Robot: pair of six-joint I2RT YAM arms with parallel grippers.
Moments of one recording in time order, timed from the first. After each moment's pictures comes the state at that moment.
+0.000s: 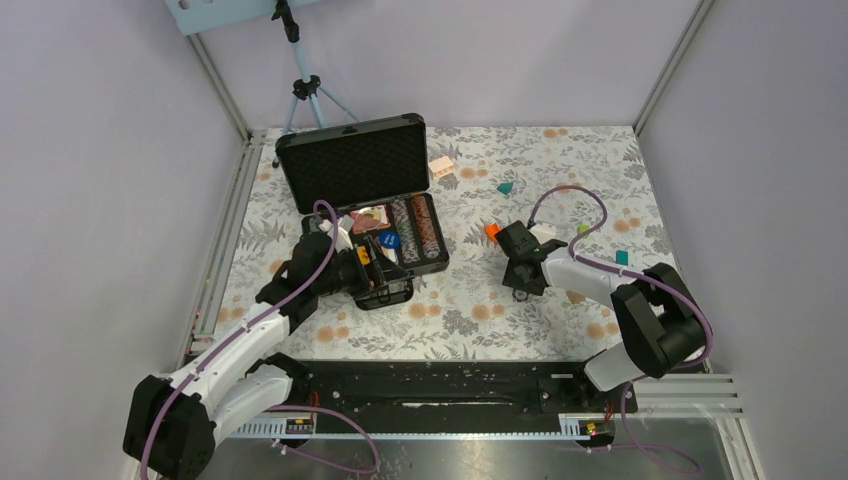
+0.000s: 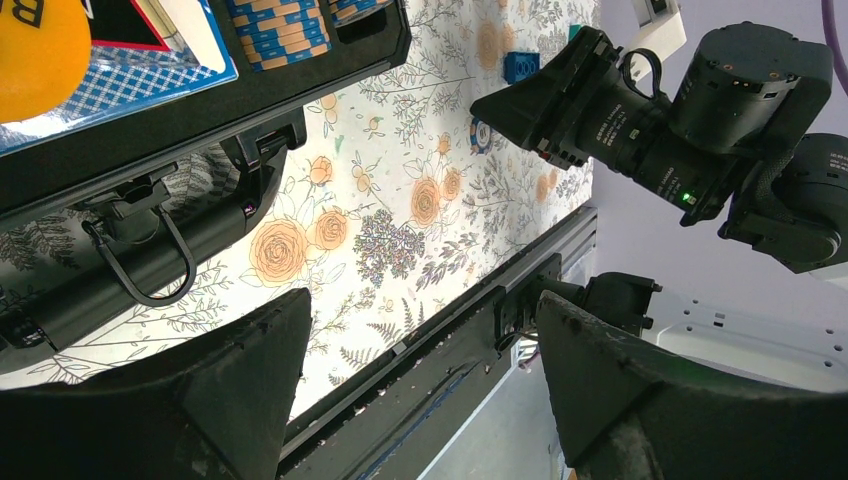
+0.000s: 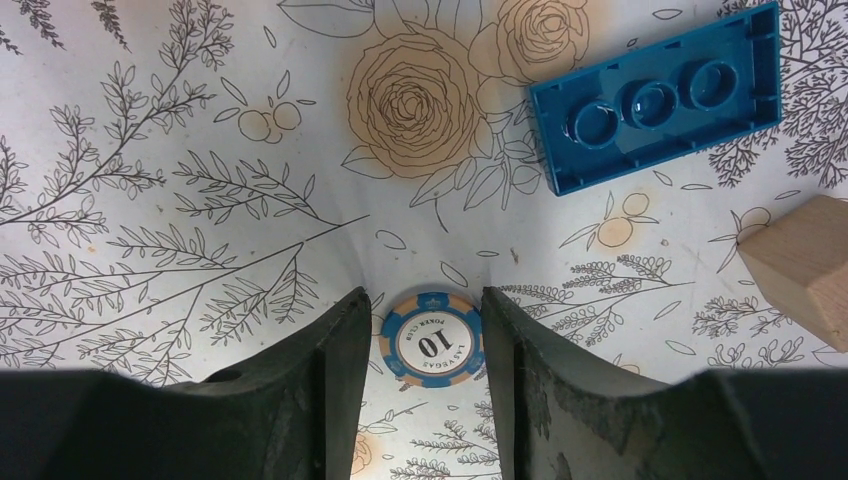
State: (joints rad) left arm -0.44 0.91 0.50 -0.13 0.47 -0.90; right arm 0.55 1.51 0.75 -0.50 0.37 0.81
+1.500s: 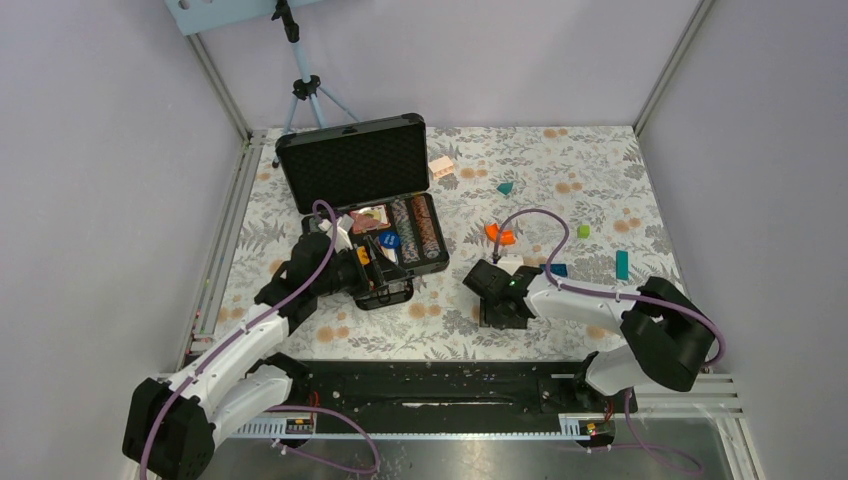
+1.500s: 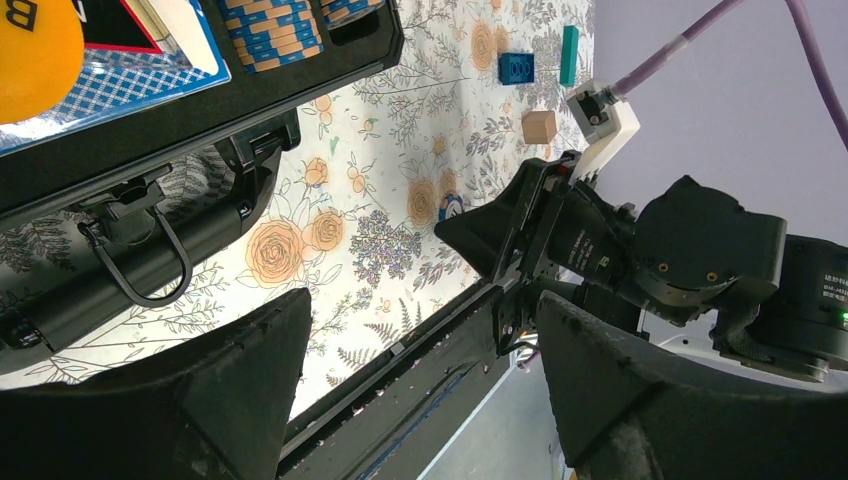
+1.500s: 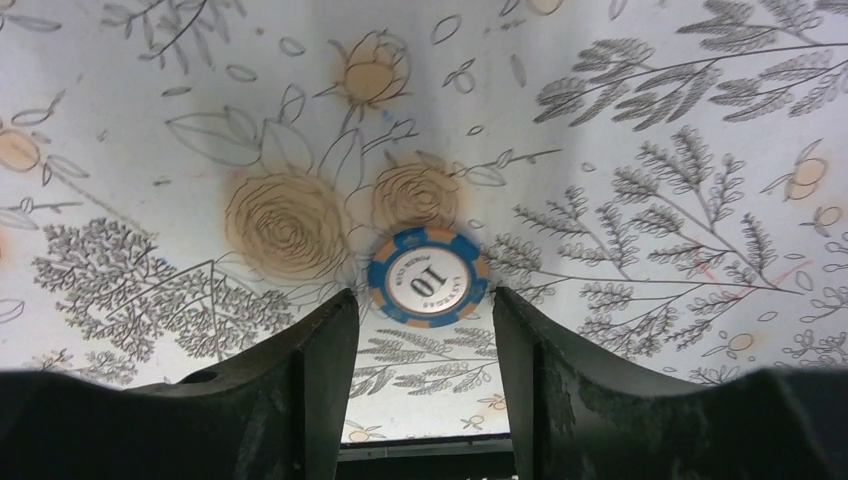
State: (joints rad) left arm -0.44 0.90 0.50 -0.13 0.47 -0.90; right arm 0.89 1.43 0.71 -0.66 0.28 0.93
